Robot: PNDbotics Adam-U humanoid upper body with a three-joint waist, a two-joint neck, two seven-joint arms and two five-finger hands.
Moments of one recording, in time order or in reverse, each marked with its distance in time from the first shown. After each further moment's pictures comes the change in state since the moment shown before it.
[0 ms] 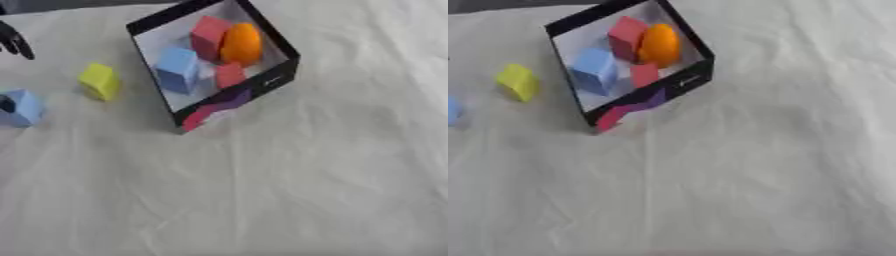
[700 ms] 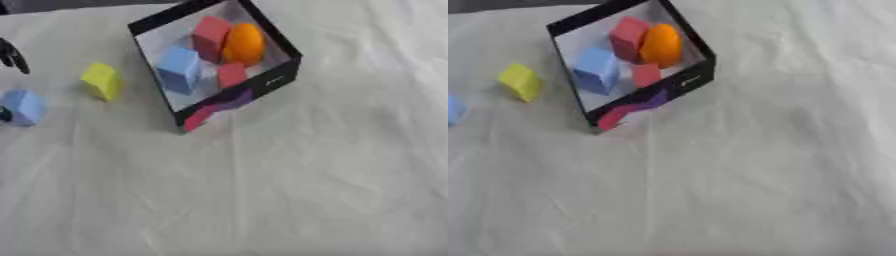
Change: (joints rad) left arm 0.034 -0.019 0.015 0.117 -0.071 -0.065 0.111; right arm 0.011 0.002 -0.005 0.001 0.000 0.002 0.000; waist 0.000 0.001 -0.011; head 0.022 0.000
